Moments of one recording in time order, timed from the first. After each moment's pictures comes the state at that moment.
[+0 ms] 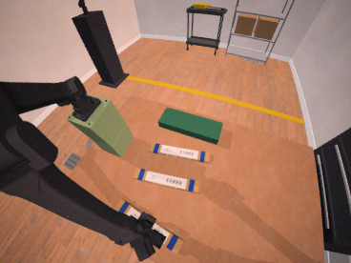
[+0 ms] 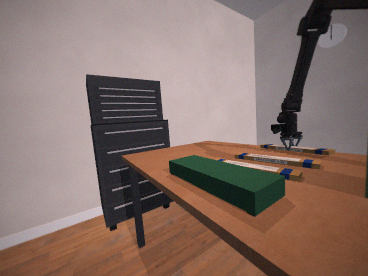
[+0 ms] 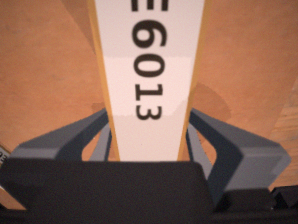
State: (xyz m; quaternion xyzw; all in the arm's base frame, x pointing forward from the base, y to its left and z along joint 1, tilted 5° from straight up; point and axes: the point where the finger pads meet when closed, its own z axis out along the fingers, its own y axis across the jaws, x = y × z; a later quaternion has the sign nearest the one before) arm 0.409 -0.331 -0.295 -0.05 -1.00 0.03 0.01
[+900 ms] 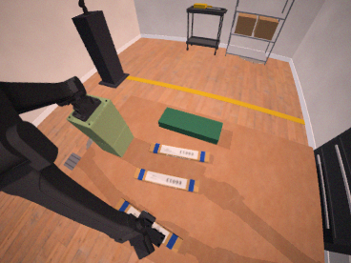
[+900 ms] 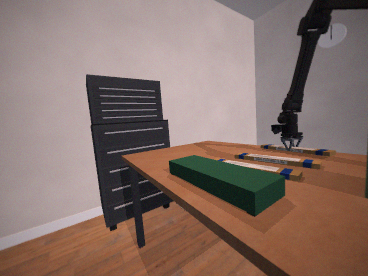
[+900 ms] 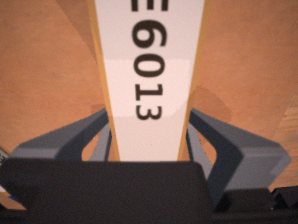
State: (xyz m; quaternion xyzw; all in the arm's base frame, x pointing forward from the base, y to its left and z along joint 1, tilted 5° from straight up) arm 0.406 -0.329 -0.298 -0.05 -1.00 0.04 0.00
